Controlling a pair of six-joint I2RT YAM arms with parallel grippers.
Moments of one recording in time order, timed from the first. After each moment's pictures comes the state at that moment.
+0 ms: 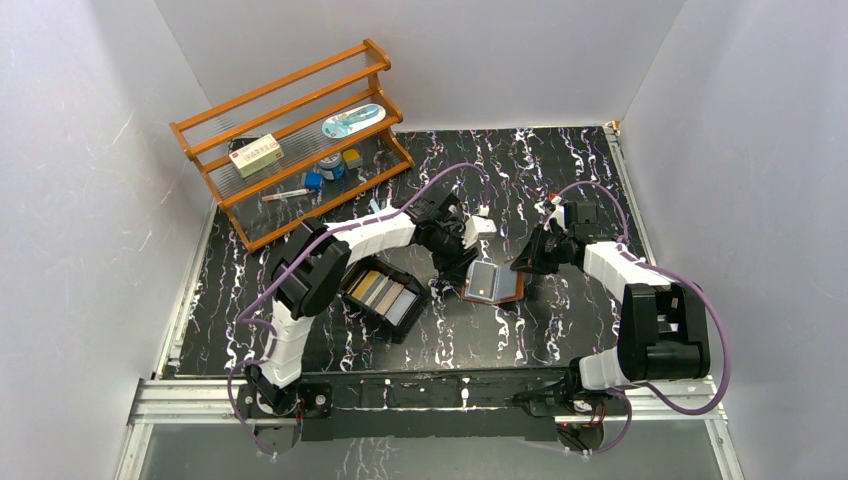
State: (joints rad) left arm -0.77 2.10 1.52 -0.51 0.63 0.35; right arm 0.07 1.41 0.73 -0.32 -0.52 0.36
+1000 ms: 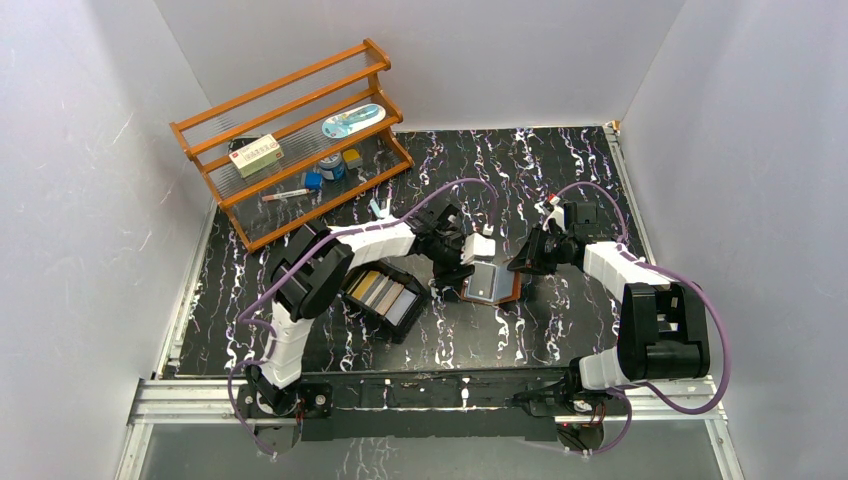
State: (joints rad) left arm -0.80 2.08 1.43 -0.40 0.60 0.73; right arm 0.06 1.42 0.73 -0.32 -0.57 0.37
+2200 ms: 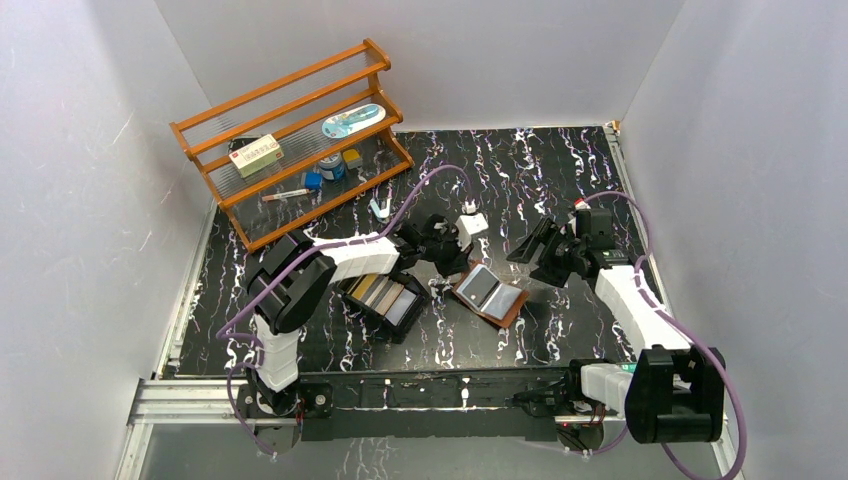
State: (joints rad) left arm -0.81 1.92 1.18 0.06 0.49 0.22; right arm 0.06 1.15 0.68 -0.43 -0.46 0.63
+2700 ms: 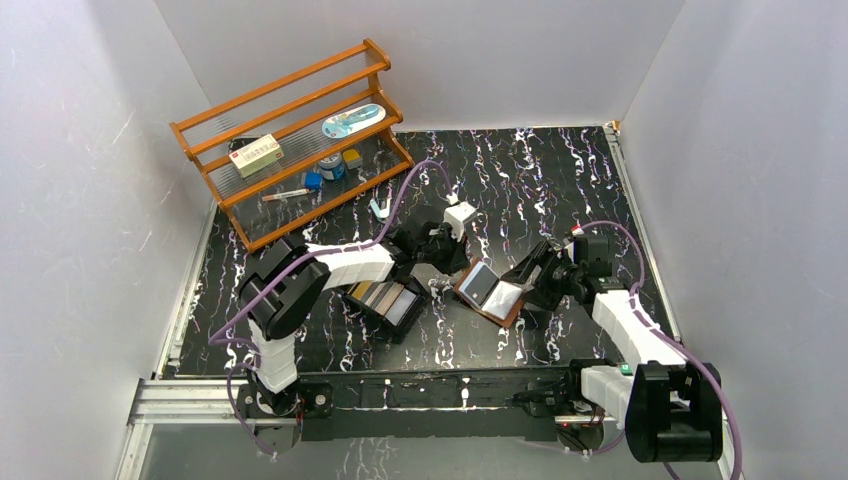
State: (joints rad) left arm -0.82 1.88 1.09 0.19 0.30 -0.16; right arm 0.06 1.06 0.48 -0.33 -0.51 0.73
